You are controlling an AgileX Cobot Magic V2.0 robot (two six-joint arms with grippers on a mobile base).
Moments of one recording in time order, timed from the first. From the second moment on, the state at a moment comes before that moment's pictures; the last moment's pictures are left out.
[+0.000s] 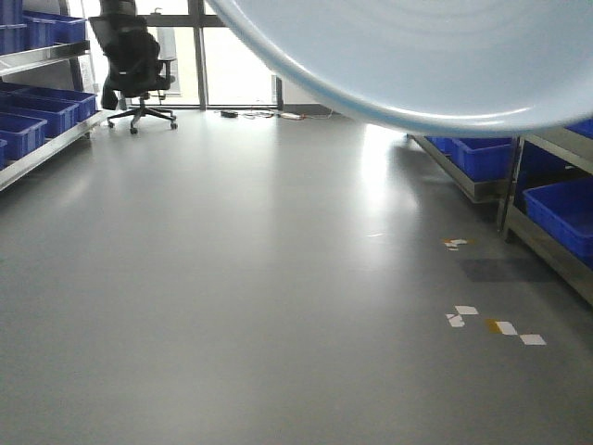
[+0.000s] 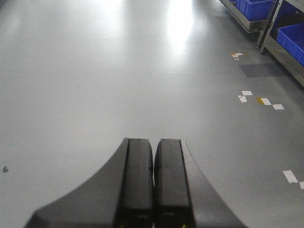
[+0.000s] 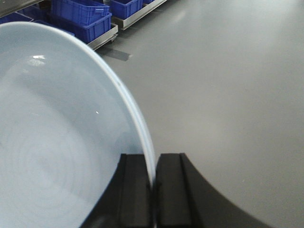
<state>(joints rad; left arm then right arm) -0.15 0.55 -0.51 -0.06 0.40 -0.01 0.48 0.70 -0.72 0.28 0.40 -0.16</state>
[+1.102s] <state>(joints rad) -0.15 0.55 -0.51 -0.06 0.40 -0.01 0.48 0.70 -0.72 0.28 0.40 -0.16</state>
